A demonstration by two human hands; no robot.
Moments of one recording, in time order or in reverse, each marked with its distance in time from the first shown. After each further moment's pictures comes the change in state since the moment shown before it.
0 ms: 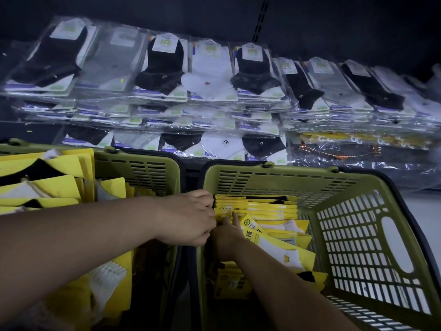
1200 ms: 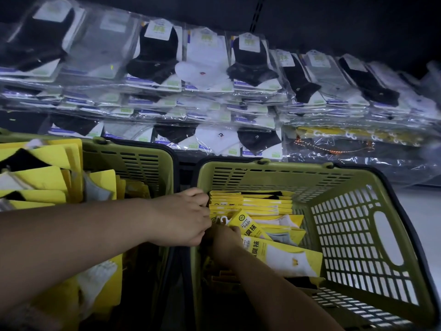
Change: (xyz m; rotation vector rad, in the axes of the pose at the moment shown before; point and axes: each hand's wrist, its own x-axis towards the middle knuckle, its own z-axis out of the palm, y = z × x) left_hand -0.004 0.008 0.009 0.075 0.190 0.004; right_hand -0.016 -0.002 0.022 0.382 0.171 0.128
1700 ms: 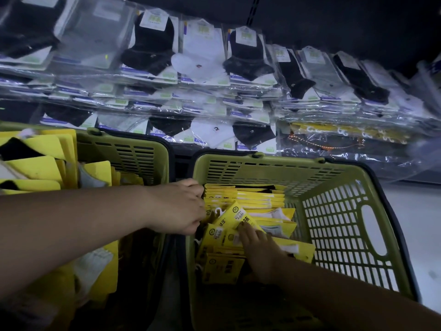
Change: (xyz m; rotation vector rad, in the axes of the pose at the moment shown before) left_hand 0.009 -0.003 -0.001 -0.102 -0.251 -0.008; right_hand -0.069 0.066 -0.017 -0.416 -0.227 -0.015
